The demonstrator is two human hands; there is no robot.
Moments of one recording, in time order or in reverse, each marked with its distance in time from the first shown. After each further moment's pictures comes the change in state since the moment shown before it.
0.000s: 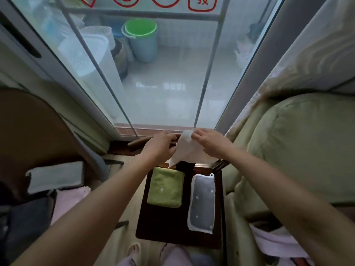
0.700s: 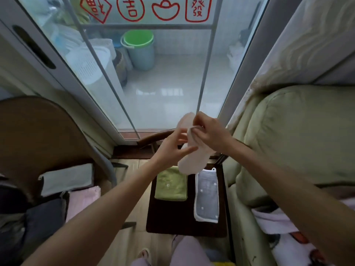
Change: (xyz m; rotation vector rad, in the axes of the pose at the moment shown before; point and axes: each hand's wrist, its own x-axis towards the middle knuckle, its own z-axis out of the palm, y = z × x) left_hand -0.064 0.020 -0.003 -0.710 0.042 0.158; right_hand -0.045 -0.082 -0.093 0.694 0.435 0.241
